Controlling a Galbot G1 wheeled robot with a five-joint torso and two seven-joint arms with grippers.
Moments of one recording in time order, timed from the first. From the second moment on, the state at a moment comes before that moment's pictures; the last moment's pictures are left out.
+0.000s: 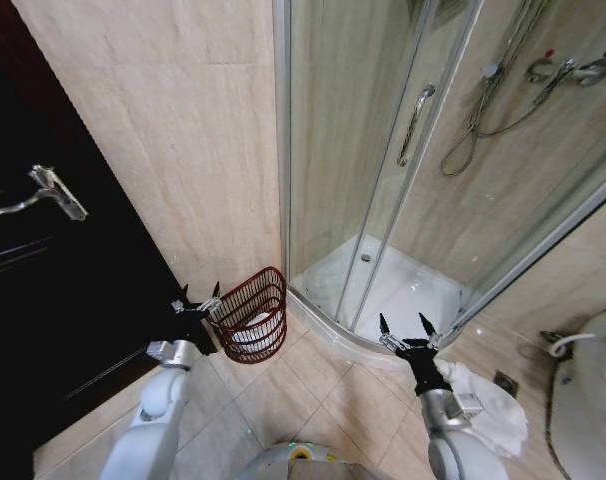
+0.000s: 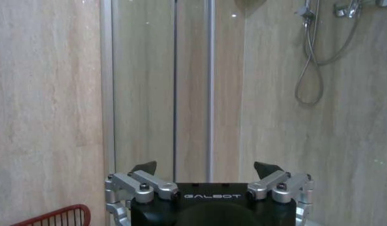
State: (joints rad) left arm 1.42 -1.29 -0.71 -1.83 -0.52 -0.23 0.12; right arm -1.74 1.52 0.66 2.21 0.11 0.07 -0.12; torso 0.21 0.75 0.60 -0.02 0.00
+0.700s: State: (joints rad) left arm 1.52 -1.30 -0.68 -1.93 -0.46 -0.23 0.08; right arm -1.74 1.55 0.64 2.24 0.07 0.06 -0.12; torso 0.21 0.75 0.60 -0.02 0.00
